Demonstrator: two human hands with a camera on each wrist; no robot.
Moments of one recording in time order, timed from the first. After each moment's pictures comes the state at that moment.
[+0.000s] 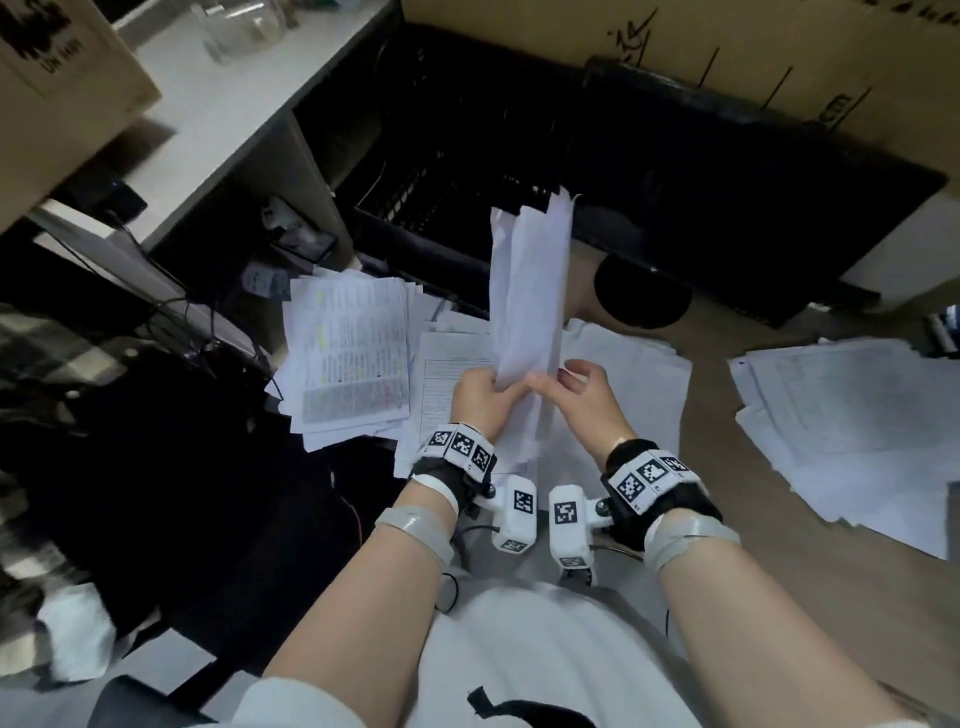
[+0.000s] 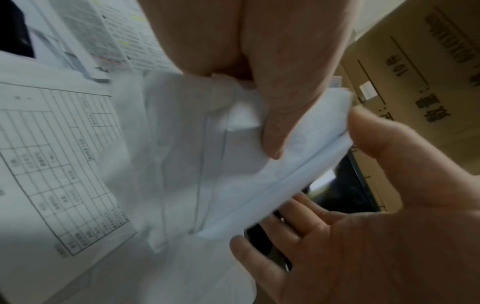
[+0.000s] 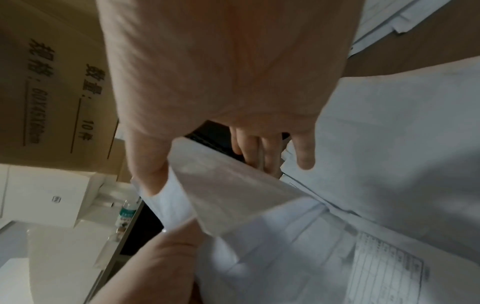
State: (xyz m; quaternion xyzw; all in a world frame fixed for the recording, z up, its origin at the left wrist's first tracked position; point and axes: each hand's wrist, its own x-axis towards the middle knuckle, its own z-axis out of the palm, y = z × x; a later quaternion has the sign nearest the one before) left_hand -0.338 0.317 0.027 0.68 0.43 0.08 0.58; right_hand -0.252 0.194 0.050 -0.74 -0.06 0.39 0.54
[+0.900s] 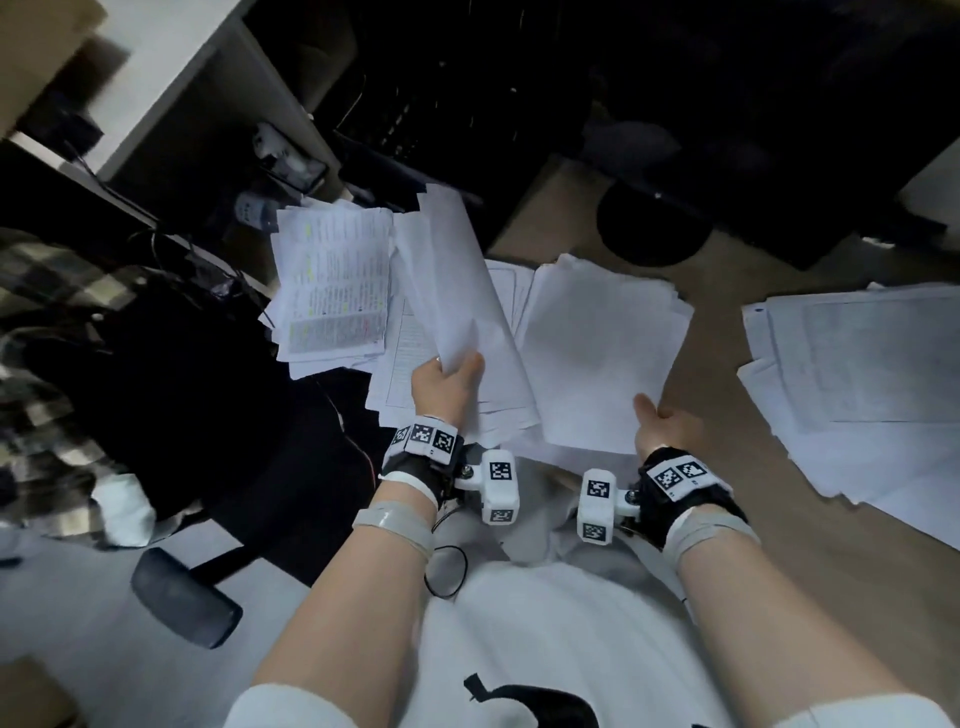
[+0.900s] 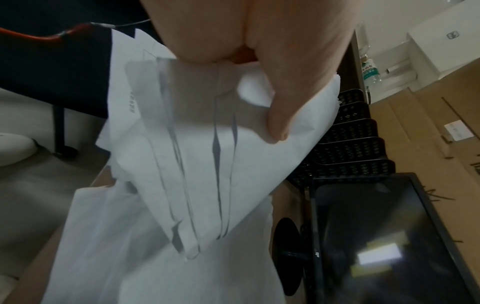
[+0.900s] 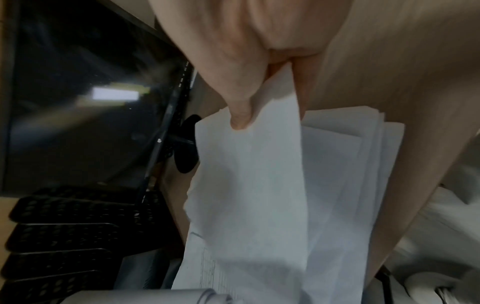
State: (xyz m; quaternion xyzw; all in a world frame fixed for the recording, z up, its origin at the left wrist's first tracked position) left_hand -0.331 0.231 0.002 0.52 0.62 0.20 0.56; right_hand -0.179 0.035 -0.054 -0.87 0.12 0.34 0.35
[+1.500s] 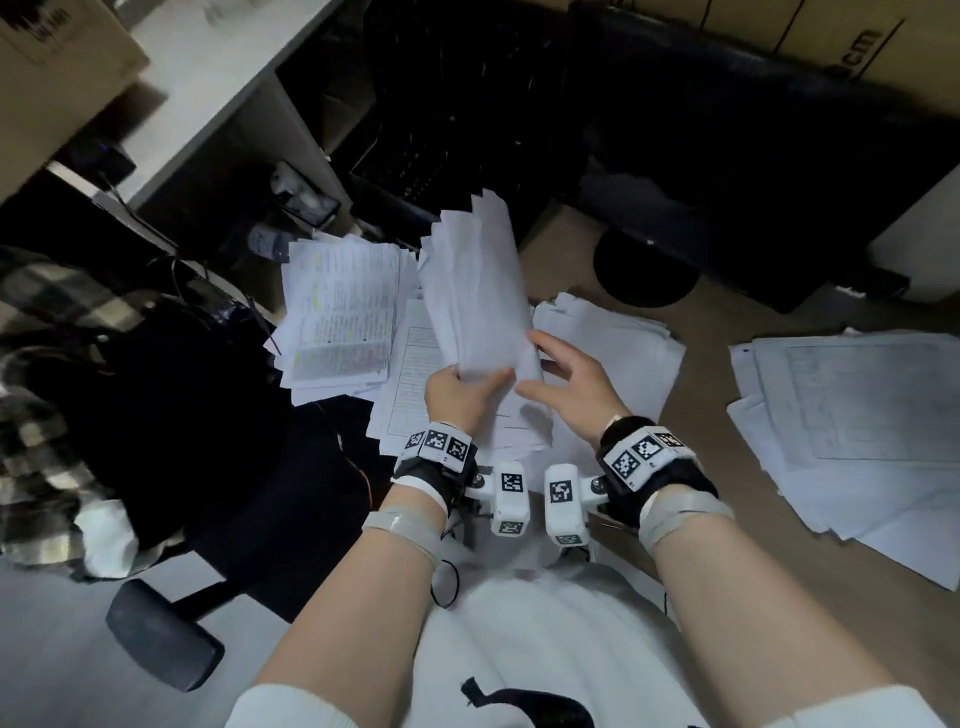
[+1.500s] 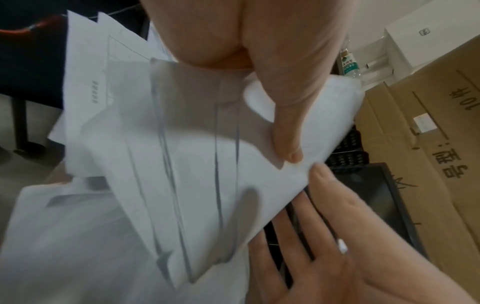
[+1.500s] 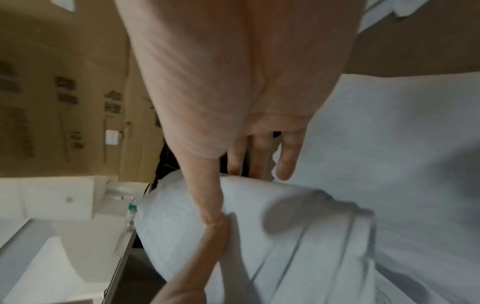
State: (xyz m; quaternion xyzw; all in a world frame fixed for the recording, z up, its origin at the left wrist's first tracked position) left_hand -0.313 0.245 0.024 0.56 0.57 0.17 0.58; right_hand -0.193 0.136 0.036 -0.70 -0.24 0.44 0.51
